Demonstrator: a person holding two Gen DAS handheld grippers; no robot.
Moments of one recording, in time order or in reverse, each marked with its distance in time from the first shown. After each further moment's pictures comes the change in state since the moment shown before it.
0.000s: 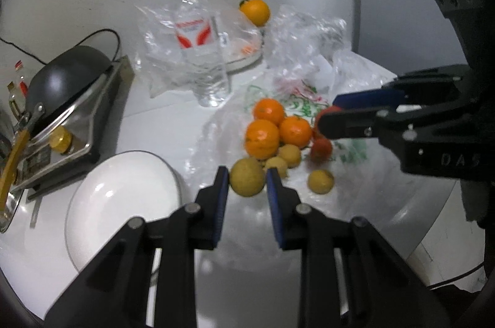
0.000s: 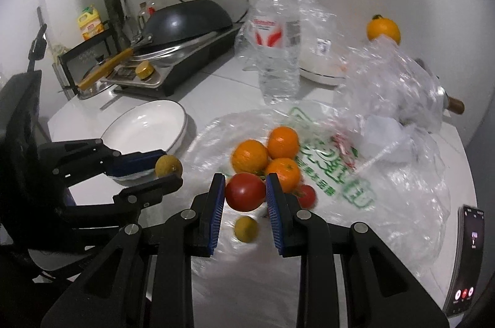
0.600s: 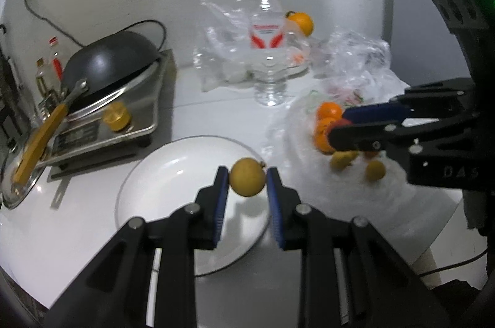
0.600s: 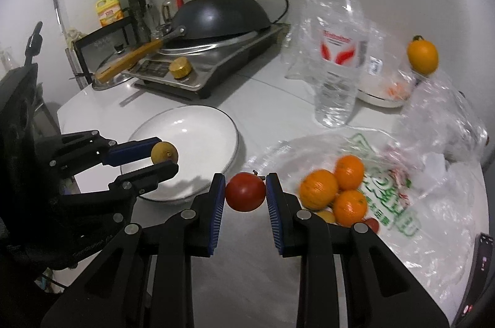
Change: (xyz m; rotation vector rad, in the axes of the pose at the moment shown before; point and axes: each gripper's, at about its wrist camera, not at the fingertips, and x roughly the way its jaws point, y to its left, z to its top) left arm -0.032 0.082 -0.031 -0.100 -0.045 0.076; right arm 0.033 0.068 0.029 -0.077 0.014 0.044
